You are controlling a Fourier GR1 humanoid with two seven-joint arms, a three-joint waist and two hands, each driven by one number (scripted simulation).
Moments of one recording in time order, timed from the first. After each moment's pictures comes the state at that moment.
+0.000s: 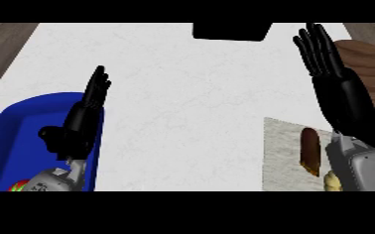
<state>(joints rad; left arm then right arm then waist) -0.14 0.34 -0.32 -1.66 0.16 0.41 0.09 -0.30 -0.31 0.07 -1.71 -0.15 0.03 -0.13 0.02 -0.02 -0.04</state>
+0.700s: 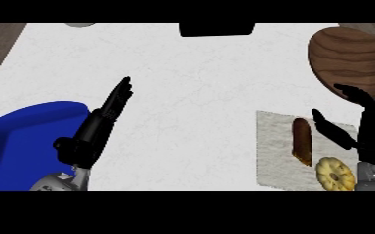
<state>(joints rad) -0.13 0.37 -0.40 -1.65 0.22 0.20 0.04 -0.02 -0.43 0.03 -1.59 0.59 -0.47 0.24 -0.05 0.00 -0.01</state>
